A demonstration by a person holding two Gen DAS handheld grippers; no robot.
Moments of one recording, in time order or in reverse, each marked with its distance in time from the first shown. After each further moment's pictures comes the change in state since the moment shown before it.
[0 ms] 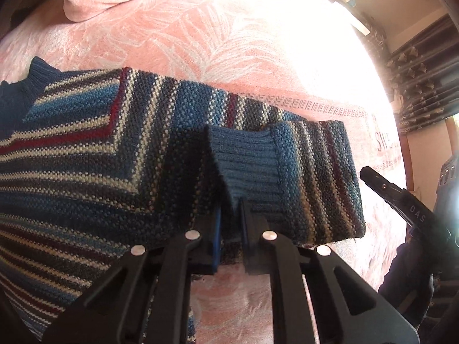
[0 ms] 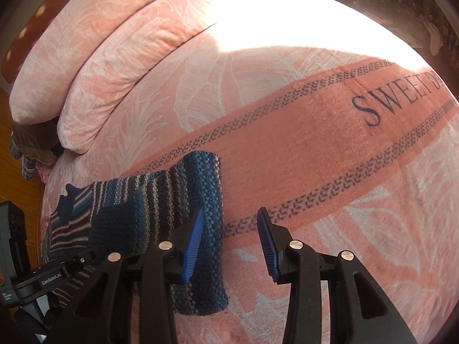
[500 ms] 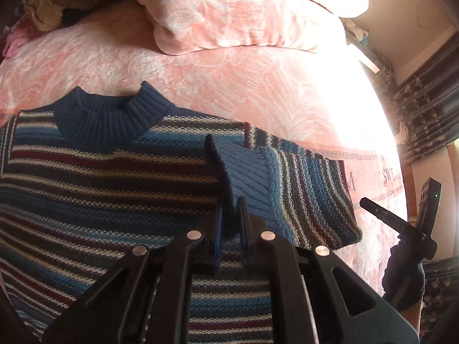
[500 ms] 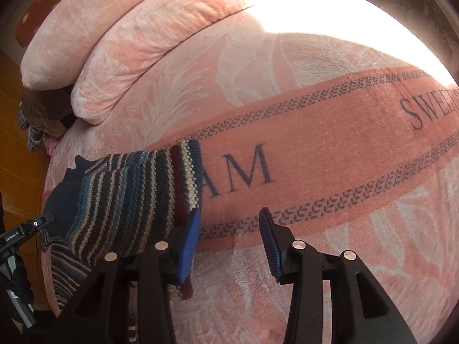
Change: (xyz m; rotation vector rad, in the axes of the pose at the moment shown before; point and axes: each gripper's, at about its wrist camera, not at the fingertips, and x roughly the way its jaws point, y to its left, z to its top) left arm -0.112 0.157 0.004 -0.125 -0.126 0.066; right arm 0.022 0.055 -0.009 -0.112 0.079 0.039
